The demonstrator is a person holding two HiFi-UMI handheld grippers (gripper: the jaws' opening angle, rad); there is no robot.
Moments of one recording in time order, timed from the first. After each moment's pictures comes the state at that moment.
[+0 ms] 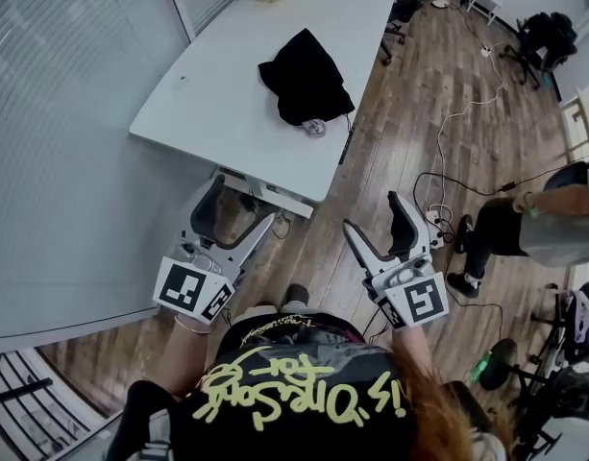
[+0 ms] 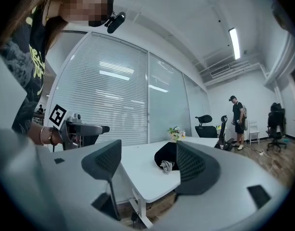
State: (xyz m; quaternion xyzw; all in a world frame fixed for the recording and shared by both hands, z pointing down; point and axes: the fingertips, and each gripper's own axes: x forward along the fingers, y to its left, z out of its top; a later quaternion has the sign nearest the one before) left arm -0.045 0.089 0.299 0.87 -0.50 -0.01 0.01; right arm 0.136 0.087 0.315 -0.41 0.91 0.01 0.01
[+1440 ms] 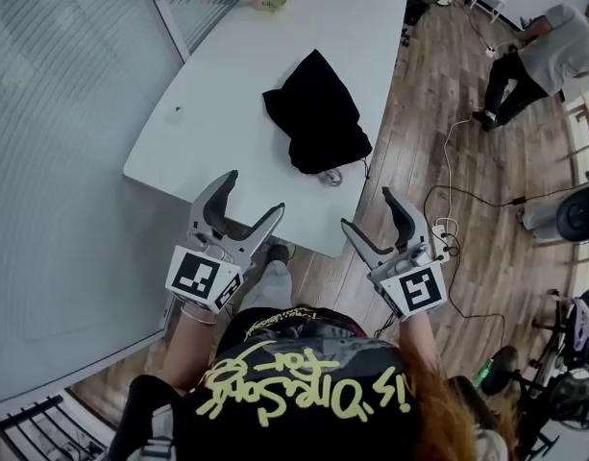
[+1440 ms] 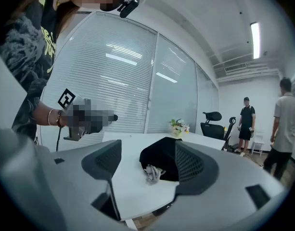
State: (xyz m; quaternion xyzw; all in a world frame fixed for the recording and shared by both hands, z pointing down) left arm -0.080 -0.061 0.333 0.88 -0.47 0.03 0.02; right arm 0.079 -0.052 0.352 -0.38 0.92 0.03 -0.08
